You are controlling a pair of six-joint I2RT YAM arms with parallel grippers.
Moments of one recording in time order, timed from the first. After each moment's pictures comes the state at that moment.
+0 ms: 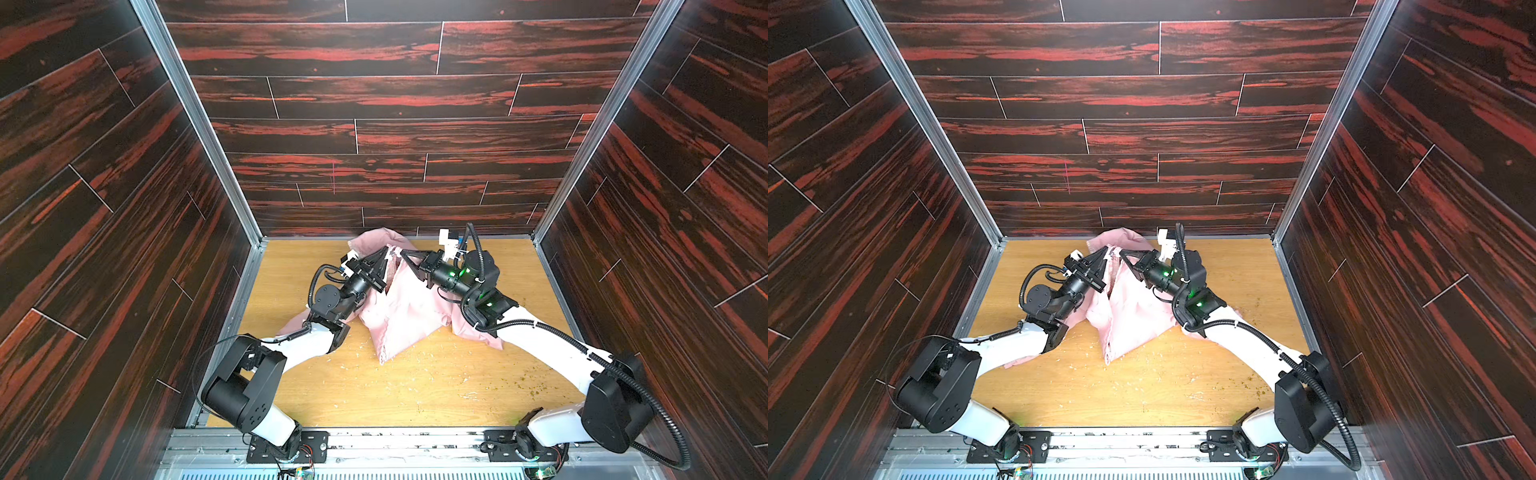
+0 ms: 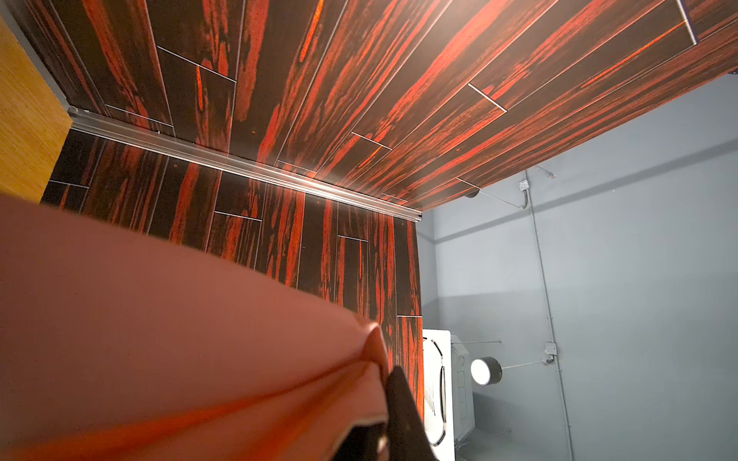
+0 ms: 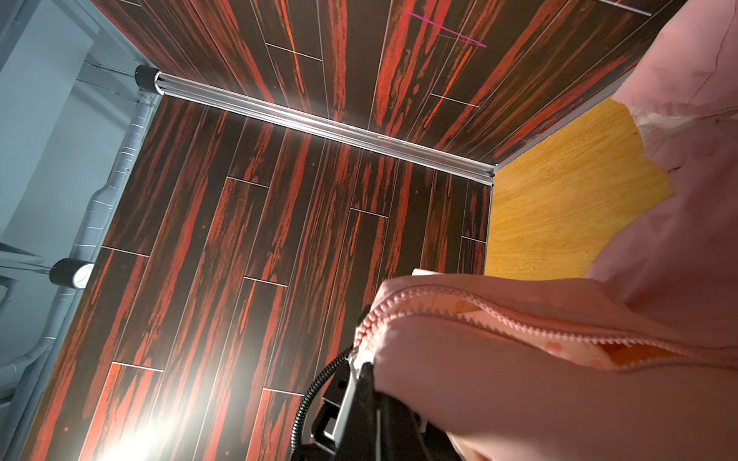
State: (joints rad) left arm -0.51 1.55 0.76 1.25 0.23 -2.08; right arm 0.64 1.44 1.07 0.41 -0.34 1.32
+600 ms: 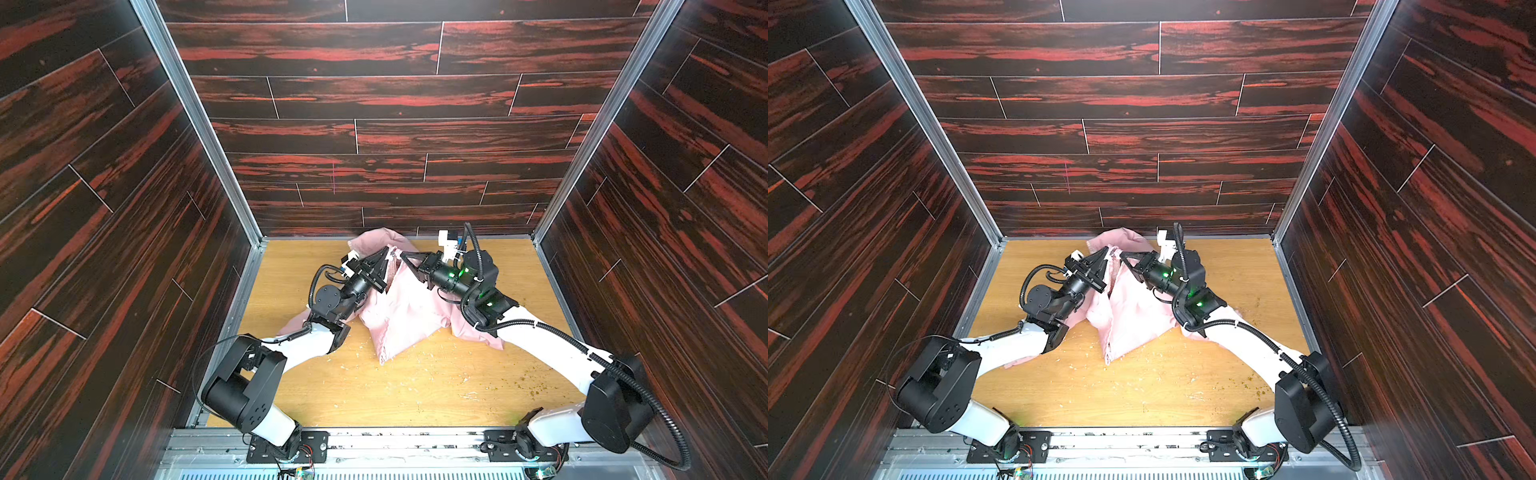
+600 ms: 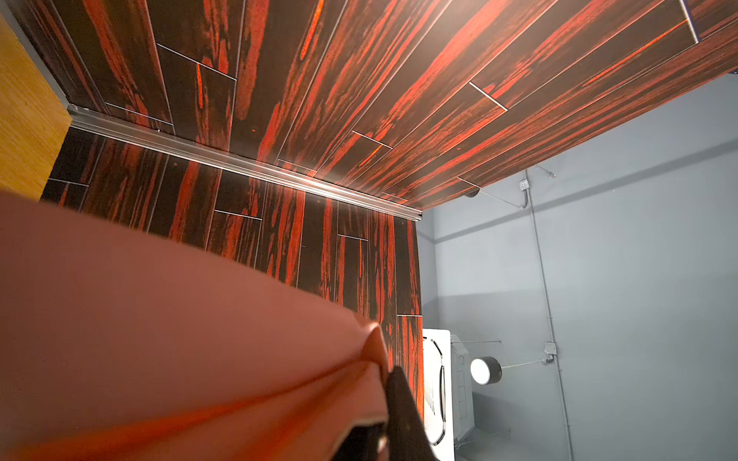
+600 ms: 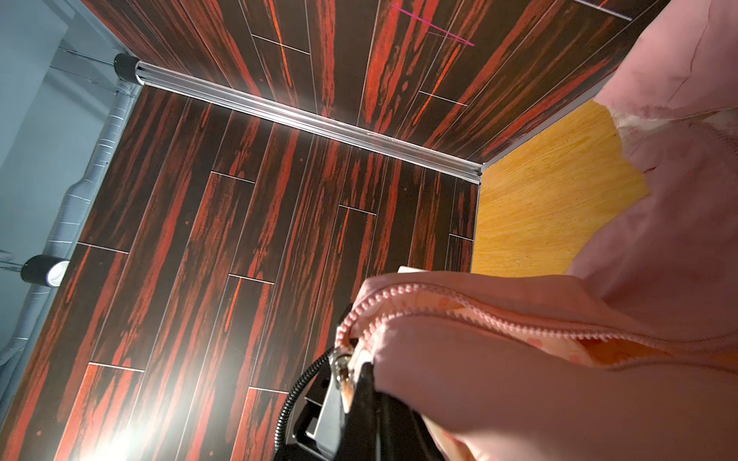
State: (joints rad) left arm -0.51 1.55 0.76 1.25 0.22 -2.08; right arm 0.64 1.43 1.07 0.36 -0.34 1.28
